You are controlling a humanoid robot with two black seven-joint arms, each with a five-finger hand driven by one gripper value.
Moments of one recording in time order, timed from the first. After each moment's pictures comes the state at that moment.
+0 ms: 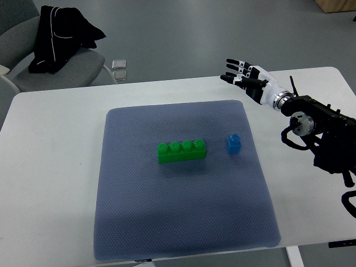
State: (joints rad) left arm -0.02 0.00 -0.15 -0.12 0.07 0.00 0.02; right arm 0.91 -0.14 0.56 0.40 -0.23 0.32 0.22
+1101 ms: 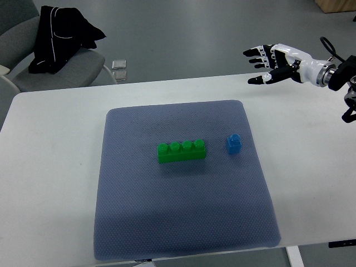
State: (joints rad) left arm -0.03 0.00 -0.15 -0.13 0.07 0.00 0.03; right arm 0.95 -0.56 0.48 0.79 -0.79 0.37 0.23
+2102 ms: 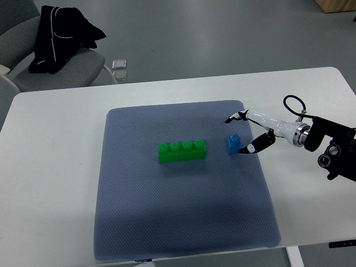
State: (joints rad) left arm -0.03 0.00 -0.15 -0.13 0.07 0.00 0.03; right arm 0.72 -0.59 0.34 1.20 -1.23 -0.06 0.13
